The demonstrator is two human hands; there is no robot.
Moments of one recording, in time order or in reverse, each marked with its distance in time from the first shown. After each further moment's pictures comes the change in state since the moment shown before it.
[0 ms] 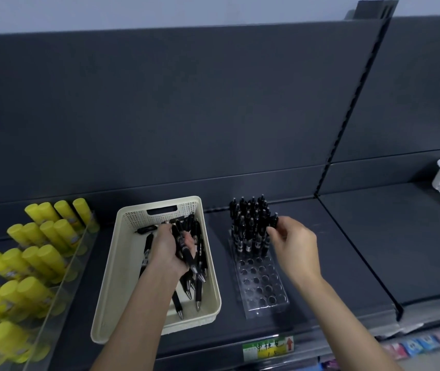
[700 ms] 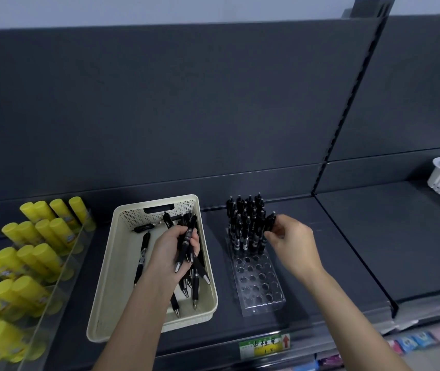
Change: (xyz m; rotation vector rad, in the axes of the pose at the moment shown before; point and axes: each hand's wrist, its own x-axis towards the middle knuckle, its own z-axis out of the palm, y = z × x) left_hand -0.009 -0.013 -0.003 -0.005 -0.200 0.026; right_hand 0.008 0.006 -0.008 0.031 -0.192 0.043
